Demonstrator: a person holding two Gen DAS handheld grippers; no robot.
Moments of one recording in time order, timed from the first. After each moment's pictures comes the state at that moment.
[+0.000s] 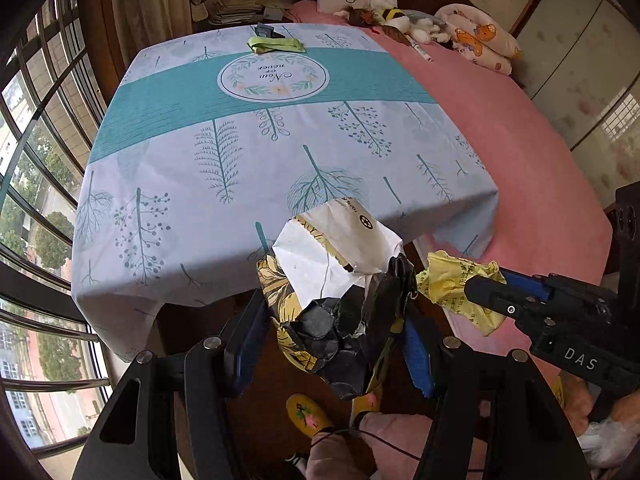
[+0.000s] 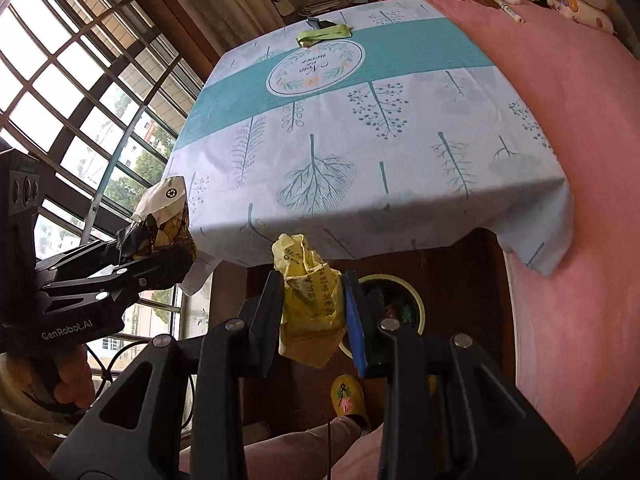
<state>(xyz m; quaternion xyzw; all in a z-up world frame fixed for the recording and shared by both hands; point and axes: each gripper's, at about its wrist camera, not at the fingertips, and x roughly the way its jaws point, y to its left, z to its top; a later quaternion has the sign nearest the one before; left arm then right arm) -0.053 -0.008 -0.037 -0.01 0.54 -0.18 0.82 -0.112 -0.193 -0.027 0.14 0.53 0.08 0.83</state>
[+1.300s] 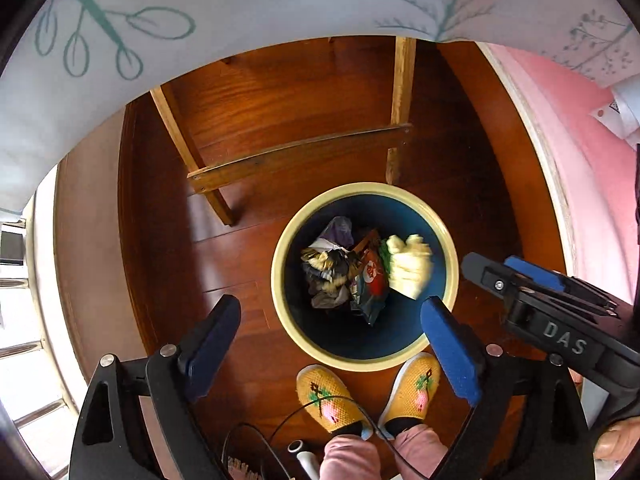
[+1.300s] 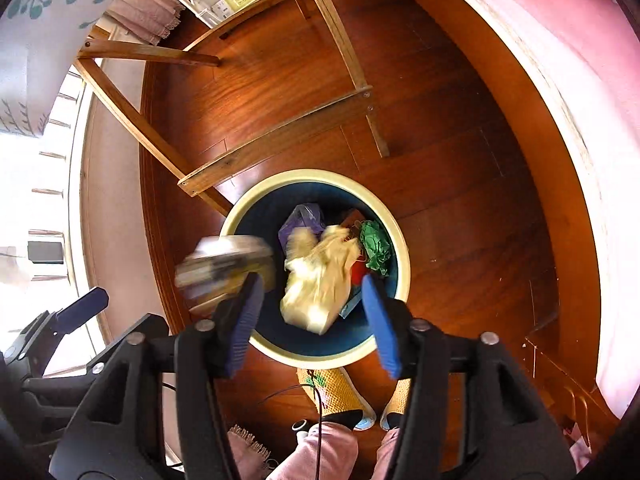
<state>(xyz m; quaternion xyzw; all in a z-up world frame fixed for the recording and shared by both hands) -0.001 -0.086 -0.440 0.05 0.66 -0.09 0.74 -0.086 -0.247 -0.442 0.22 0.65 -0.03 0.72</state>
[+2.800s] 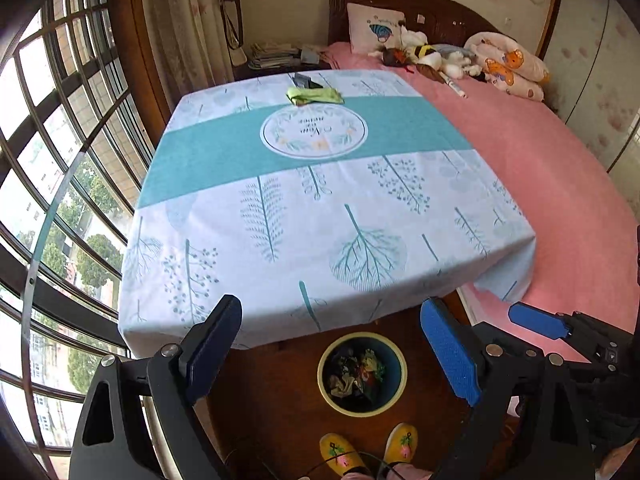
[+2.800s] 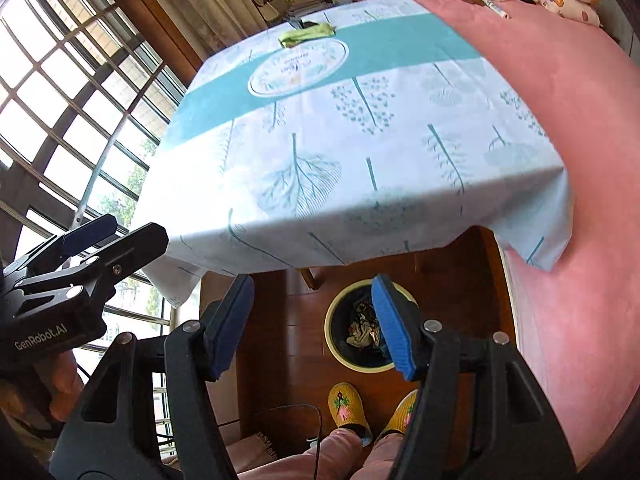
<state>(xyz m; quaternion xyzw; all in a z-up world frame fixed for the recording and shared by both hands) -0.025 -0.009 0.005 0.02 0.46 -0.10 0.88 -0.100 -0.191 -0.034 0.15 0.51 0.06 0.84</state>
